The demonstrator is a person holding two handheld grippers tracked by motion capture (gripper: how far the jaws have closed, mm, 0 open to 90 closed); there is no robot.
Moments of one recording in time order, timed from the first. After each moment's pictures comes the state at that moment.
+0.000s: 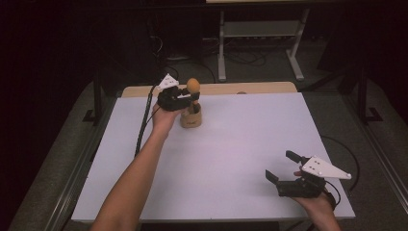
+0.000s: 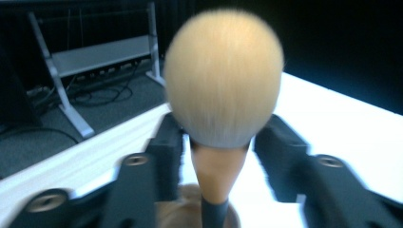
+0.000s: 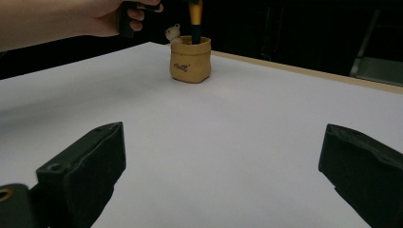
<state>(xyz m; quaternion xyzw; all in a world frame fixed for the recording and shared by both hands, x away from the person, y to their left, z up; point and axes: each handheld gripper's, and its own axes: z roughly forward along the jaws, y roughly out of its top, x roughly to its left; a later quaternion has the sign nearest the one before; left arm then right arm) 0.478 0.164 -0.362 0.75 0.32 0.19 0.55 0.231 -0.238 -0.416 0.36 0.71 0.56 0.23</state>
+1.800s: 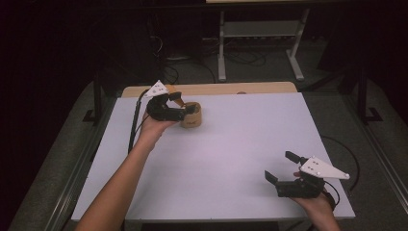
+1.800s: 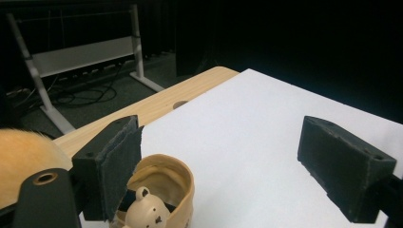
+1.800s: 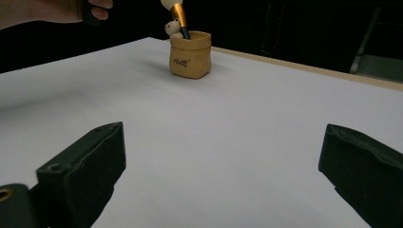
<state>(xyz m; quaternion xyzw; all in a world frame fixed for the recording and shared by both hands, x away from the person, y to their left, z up) 0.429 0.184 -0.344 0.76 0.29 0.17 0.56 0.231 -0.236 -0.418 0.36 0.71 0.55 0.23</state>
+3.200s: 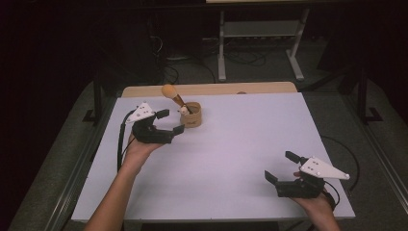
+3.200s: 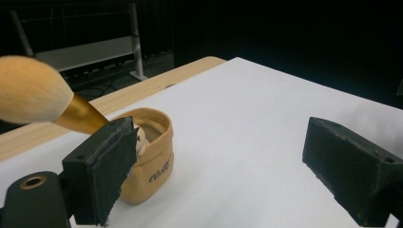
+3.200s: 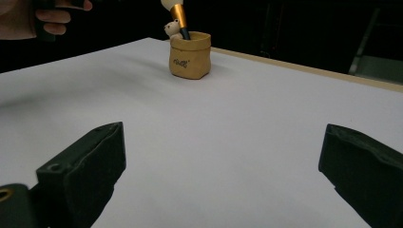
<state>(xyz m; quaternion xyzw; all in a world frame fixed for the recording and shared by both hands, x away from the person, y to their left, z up) 0.365 0.217 -0.362 0.75 0.29 0.17 0.56 0.231 -0.236 -0.417 0.36 0.71 0.55 0.24</state>
